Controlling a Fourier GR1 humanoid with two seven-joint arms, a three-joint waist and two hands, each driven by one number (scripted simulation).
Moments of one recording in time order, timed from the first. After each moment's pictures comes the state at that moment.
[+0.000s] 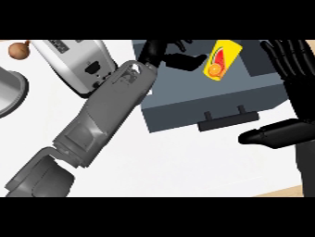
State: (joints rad) left arm -1.30 0.00 -0.35 -0.32 0.34 0.28 -0.22; right arm -0.38 -0.20 -0.11 -1.77 -0.13 0.25 0.06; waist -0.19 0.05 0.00
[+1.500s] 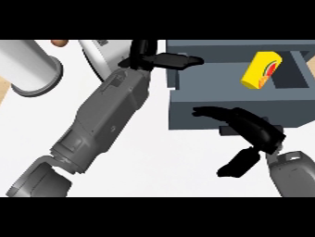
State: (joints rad) left arm -1.20 0.00 -0.25 -0.41 0.67 0.26 -0.55; right arm -0.30 -0.35 0.29 -1.59 0.30 0.47 0.05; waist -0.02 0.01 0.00
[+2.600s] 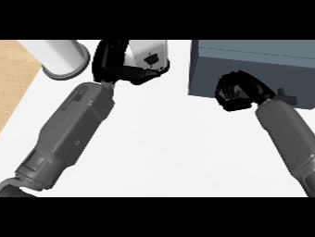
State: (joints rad) left arm -0.94 0.16 -0.24 -0.67 0.68 0.10 -0.51; right arm -0.76 -0.32 0.12 -0.60 0.47 0.19 -0.40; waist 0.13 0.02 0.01
